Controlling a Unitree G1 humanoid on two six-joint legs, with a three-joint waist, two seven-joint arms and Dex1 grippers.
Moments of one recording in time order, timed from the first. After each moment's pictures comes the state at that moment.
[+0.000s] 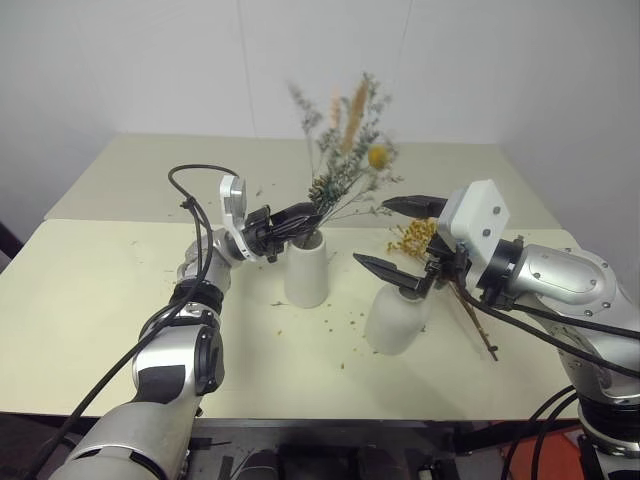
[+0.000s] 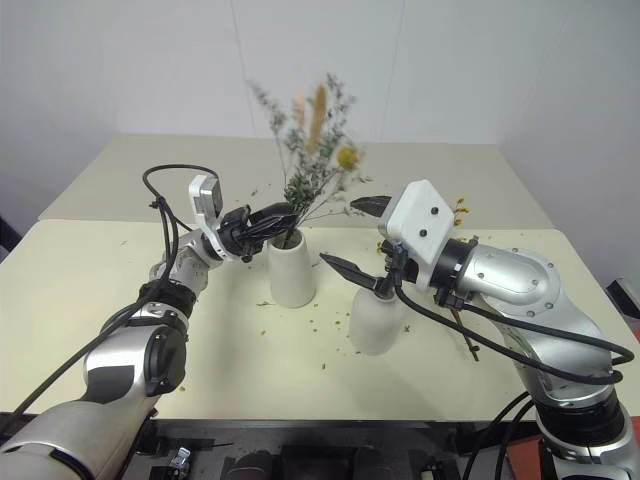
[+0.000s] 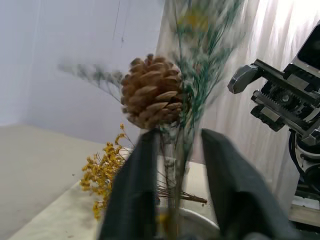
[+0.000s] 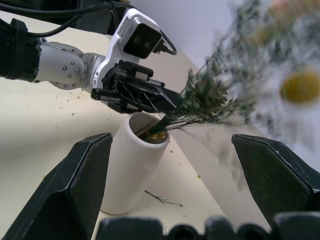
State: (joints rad) left arm -1.10 0.28 0.29 1.12 -0.43 0.00 -1.61; right arm -0.54 -0.74 -0.01 -0.66 0.47 0.64 0.65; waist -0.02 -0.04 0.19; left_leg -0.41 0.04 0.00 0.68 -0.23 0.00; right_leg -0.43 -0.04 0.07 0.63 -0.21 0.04
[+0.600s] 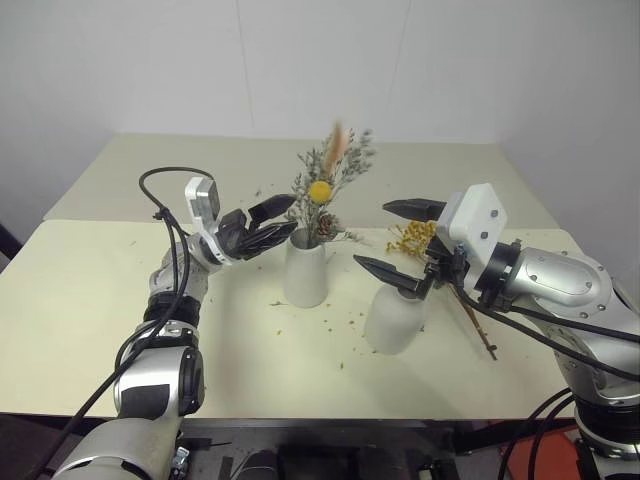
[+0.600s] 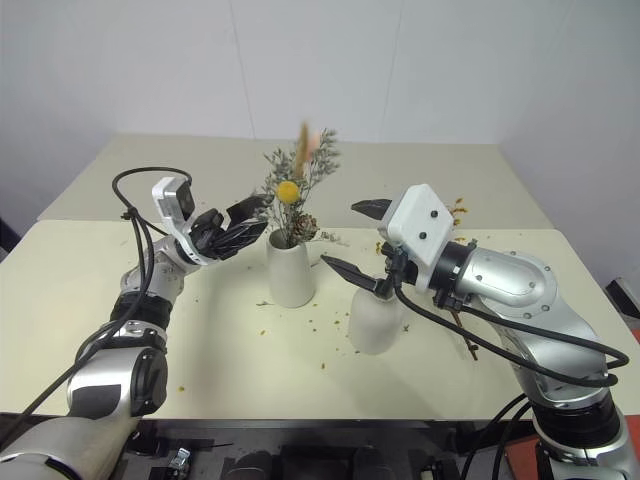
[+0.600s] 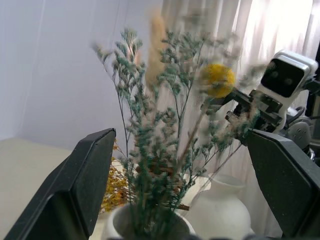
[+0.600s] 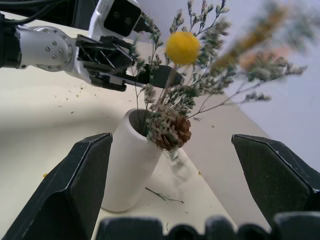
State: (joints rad) left arm -0.97 0.37 0.25 0.87 -0.62 0.20 -1.61; right arm -0.53 -0.73 -0.01 -0.65 0.46 0.64 0.65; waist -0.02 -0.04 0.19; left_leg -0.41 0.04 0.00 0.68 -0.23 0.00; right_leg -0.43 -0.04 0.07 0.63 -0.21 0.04
